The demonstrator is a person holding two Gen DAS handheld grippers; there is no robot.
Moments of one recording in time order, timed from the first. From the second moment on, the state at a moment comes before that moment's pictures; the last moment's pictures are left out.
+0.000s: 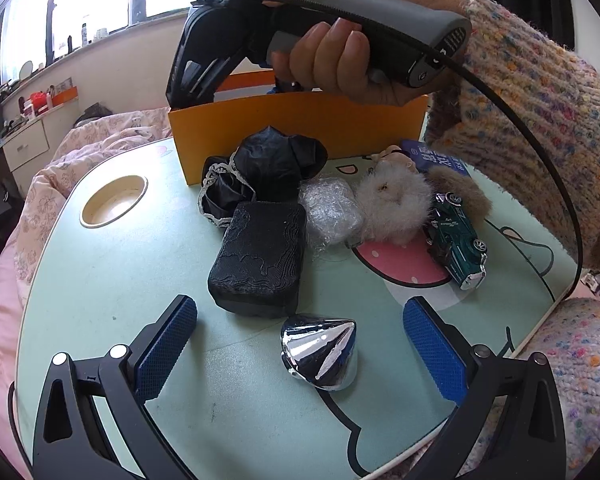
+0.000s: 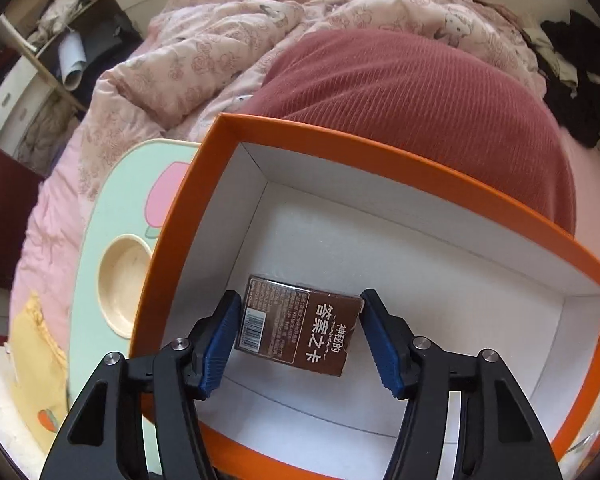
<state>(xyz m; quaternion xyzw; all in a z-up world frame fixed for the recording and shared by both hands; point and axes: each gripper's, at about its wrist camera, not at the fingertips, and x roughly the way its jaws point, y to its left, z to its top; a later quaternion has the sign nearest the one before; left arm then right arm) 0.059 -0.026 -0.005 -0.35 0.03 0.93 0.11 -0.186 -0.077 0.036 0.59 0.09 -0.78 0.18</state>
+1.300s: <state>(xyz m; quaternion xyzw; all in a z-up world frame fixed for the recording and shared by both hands) 0.058 -0.024 -0.001 -0.35 0.03 0.93 0.09 0.021 0.150 0.037 0.51 -0.04 -0.84 0.19</state>
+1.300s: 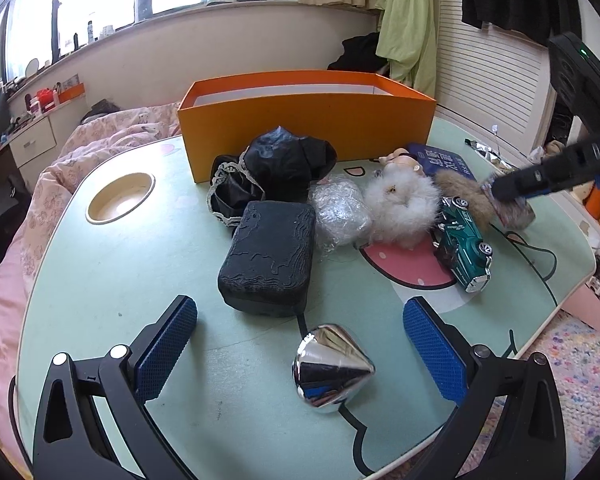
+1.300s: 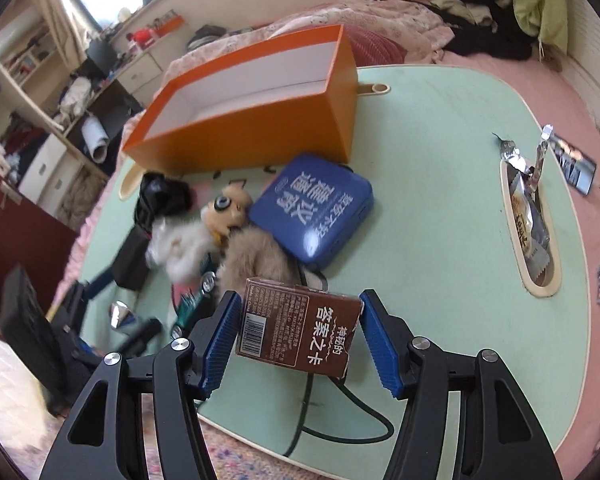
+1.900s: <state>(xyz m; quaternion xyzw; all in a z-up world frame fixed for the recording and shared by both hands) 0.072 -0.034 0.009 -0.34 0.00 0.94 0.08 0.093 0.159 0.025 0.39 0.03 -0.91 0.16</state>
